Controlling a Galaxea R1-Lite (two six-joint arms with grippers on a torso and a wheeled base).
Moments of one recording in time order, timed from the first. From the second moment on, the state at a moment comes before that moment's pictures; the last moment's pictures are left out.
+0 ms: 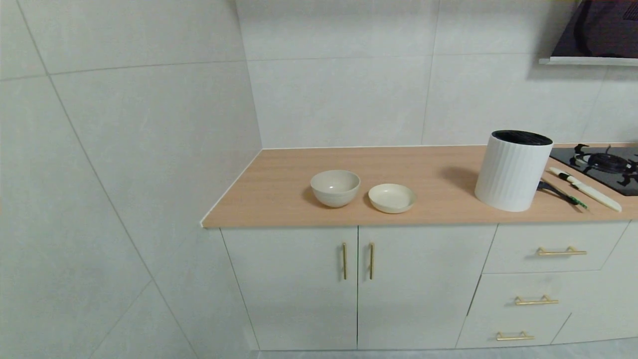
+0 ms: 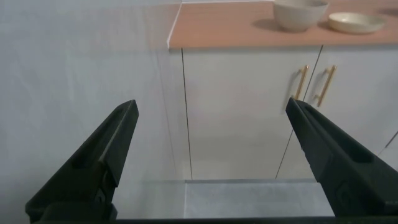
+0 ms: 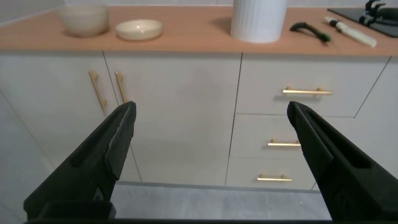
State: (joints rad) left arm 0.00 0.00 0.00 0.00 -0.01 0.00; right arm 0.00 0.00 0.00 0.00 0.04 -0.02
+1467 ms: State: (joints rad) left arm 0.00 0.00 0.00 0.00 -0.01 0.00; right arm 0.00 0.00 0.00 0.00 0.04 -0.02
